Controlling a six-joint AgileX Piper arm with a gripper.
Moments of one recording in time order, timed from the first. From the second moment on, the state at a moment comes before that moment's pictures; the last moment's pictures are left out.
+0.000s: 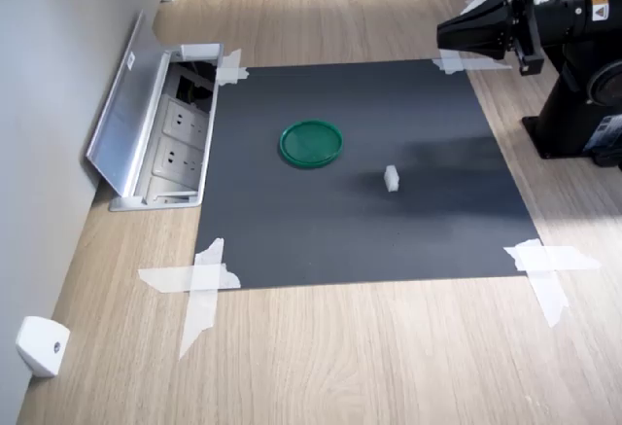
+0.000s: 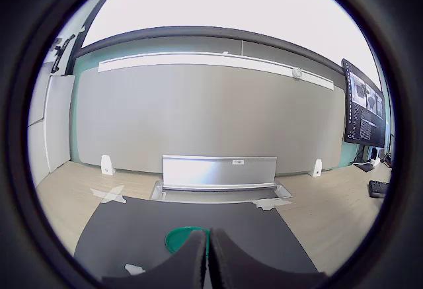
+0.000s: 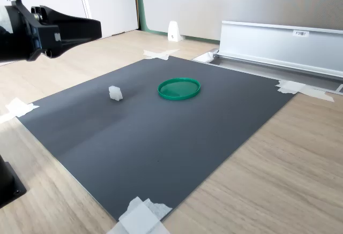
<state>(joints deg) -2.6 -0.6 0.1 -1.5 5.8 -0.5</state>
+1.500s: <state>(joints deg) -2.6 13.8 -17.6 1.7 29.7 -0.5</state>
